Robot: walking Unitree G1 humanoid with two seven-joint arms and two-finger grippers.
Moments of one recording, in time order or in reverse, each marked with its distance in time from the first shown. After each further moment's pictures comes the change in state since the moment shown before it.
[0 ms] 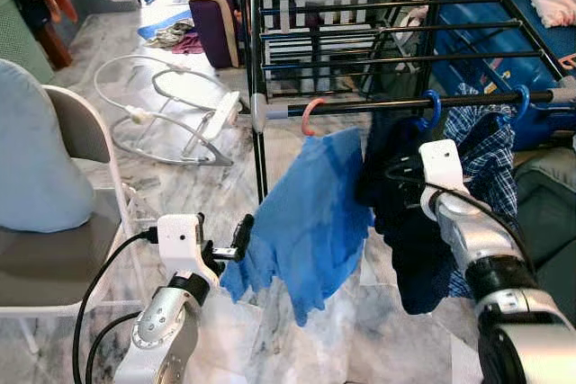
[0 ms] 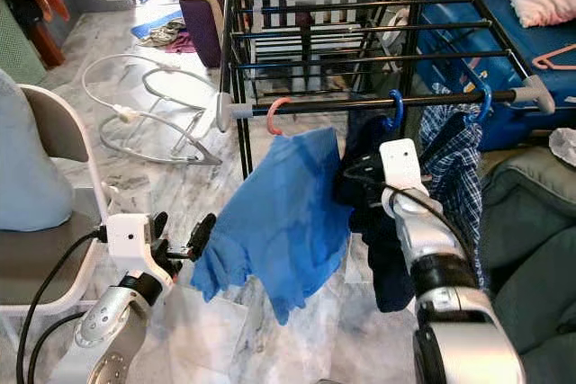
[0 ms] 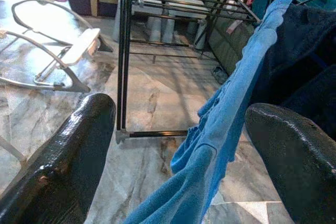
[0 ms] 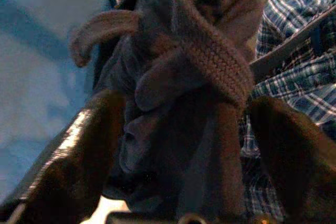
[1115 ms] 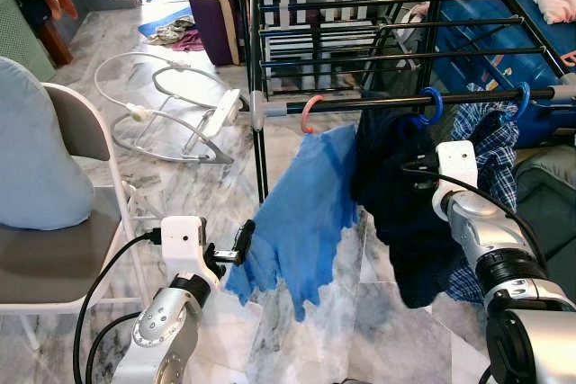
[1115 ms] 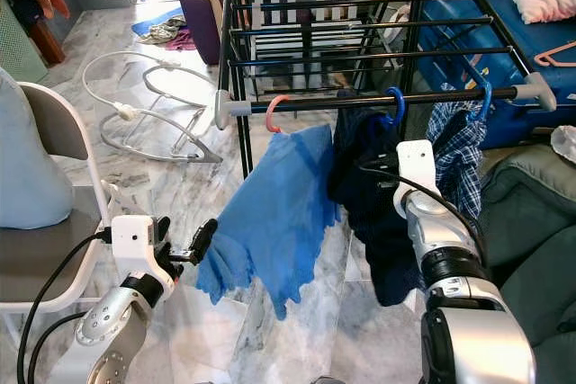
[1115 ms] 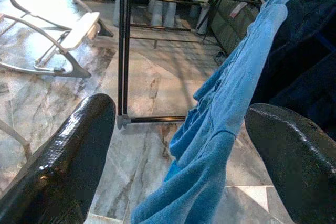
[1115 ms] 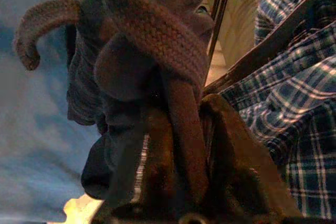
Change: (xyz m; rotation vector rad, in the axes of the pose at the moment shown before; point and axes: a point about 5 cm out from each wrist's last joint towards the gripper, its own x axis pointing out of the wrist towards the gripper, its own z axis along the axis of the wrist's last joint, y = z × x) left arm 0.001 0.001 -0.005 0.004 0.057 0.001; right arm 0.004 -0.019 -0.007 0.066 -0.010 -0.021
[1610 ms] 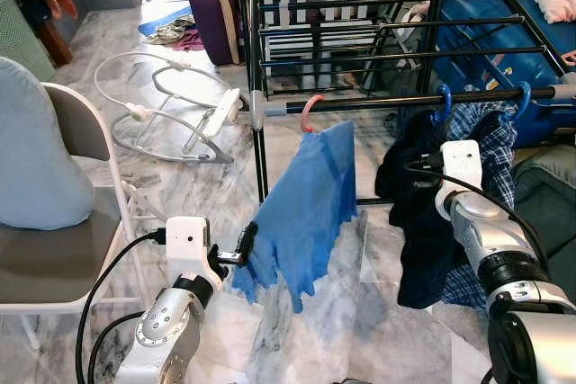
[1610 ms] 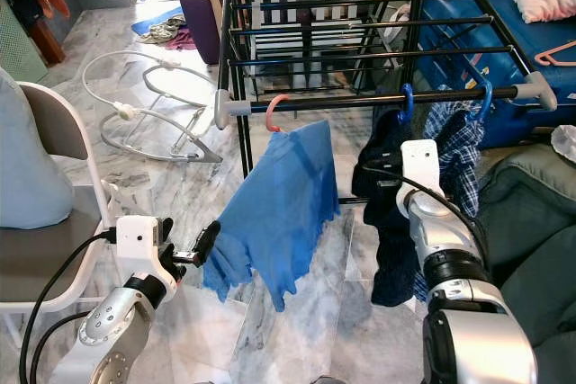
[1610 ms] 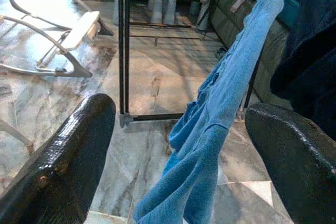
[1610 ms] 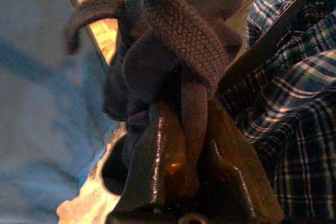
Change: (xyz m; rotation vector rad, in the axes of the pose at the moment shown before) left arm 0.000 -0.002 -0.001 0.031 0.007 0.002; right arm -0.001 -0.003 -0.002 0.013 -0.038 -0.021
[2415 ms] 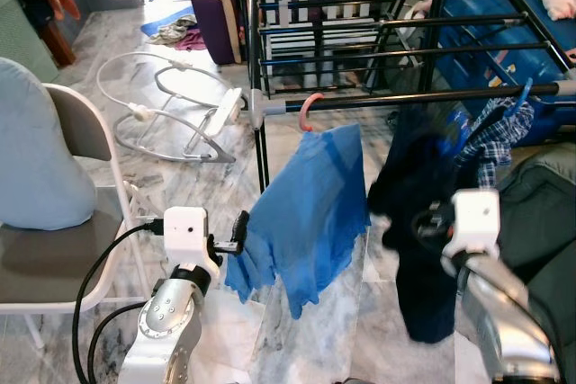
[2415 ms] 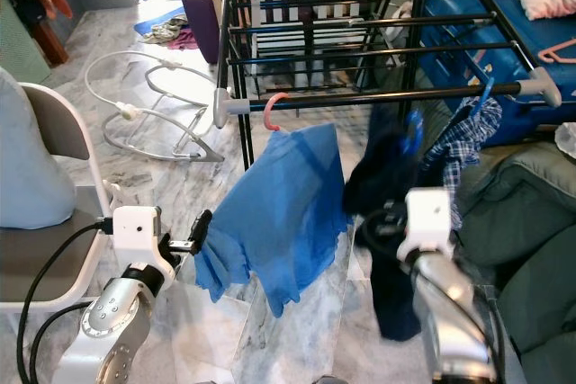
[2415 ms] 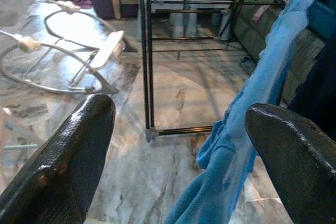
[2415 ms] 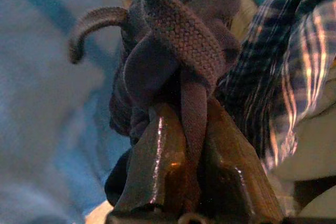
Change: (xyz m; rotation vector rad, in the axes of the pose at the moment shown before) left arm 0.006 0.000 0.011 0.084 -0.051 0.081; right arm -0.081 0.017 -0.048 0.043 -0.139 0.060
